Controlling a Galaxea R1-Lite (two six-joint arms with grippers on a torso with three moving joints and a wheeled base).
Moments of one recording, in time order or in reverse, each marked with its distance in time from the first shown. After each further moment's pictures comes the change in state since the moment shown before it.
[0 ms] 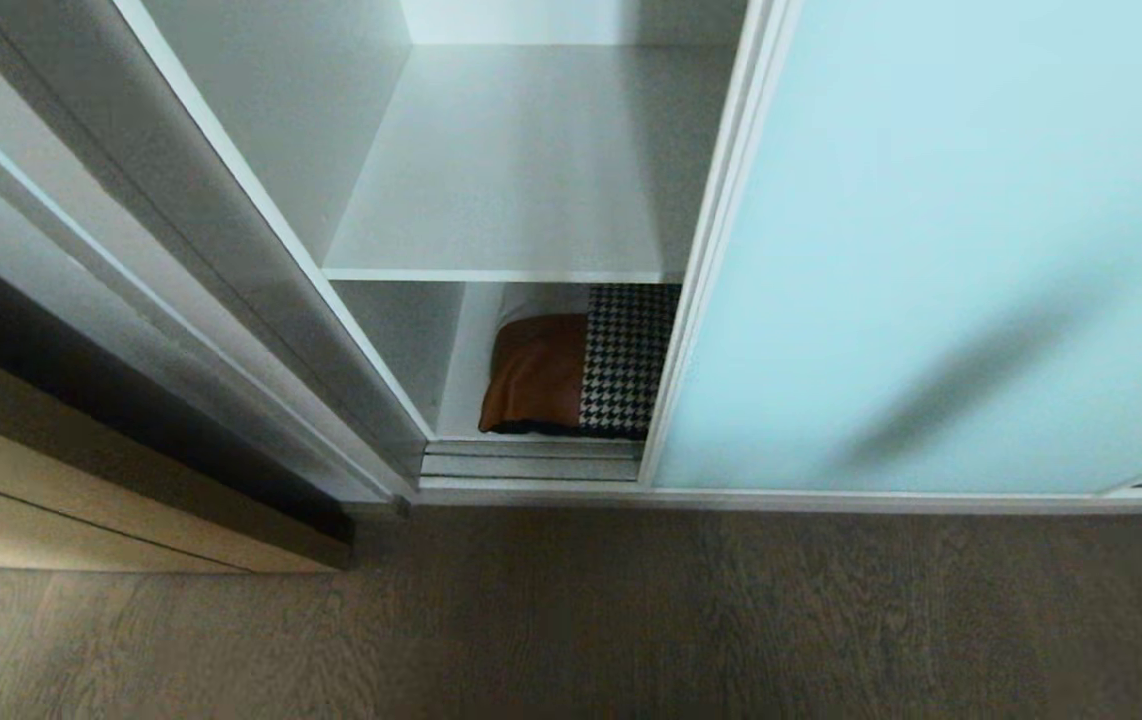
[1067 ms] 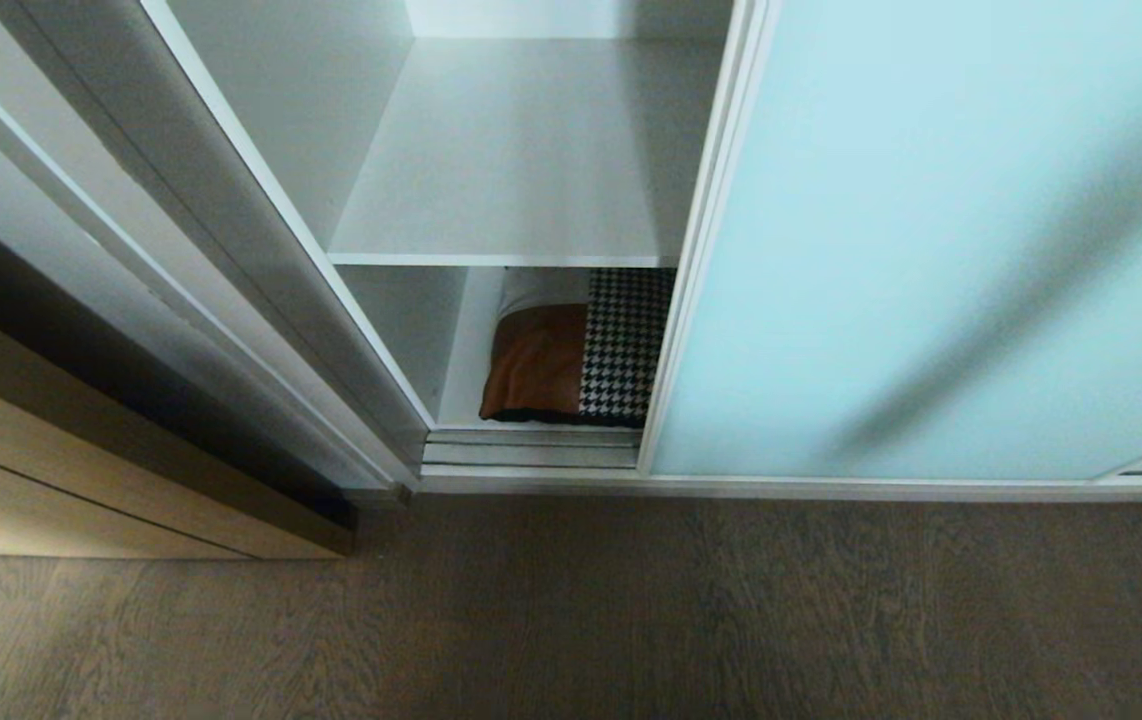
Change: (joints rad) left arm 0.000 0.000 0.000 -0.001 0.000 0.001; right arm -0.004 0.315 -0.734 0.462 0.292 0.028
